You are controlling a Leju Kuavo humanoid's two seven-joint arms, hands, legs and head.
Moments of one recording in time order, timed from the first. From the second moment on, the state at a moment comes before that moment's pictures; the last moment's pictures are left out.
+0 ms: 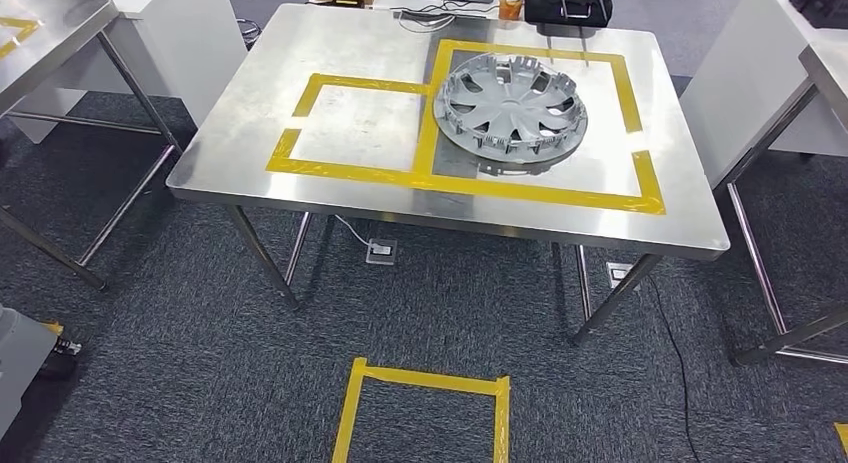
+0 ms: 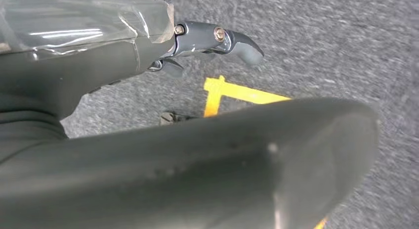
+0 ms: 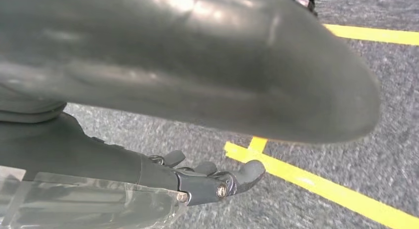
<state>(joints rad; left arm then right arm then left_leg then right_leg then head) 0.17 -0.26 0.80 -0.86 -0.43 -0.40 -0.11 0.06 0.01 -0.83 -0.45 1.01 0.37 -0.13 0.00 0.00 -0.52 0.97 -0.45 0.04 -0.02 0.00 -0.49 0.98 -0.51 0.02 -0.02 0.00</state>
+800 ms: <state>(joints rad) 0.17 -0.13 0.40 -0.62 -0.21 -0.19 -0.05 0.10 0.00 -0.41 -0.42 0.48 0.18 -0.07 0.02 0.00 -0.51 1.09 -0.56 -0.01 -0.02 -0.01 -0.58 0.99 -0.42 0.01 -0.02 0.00</state>
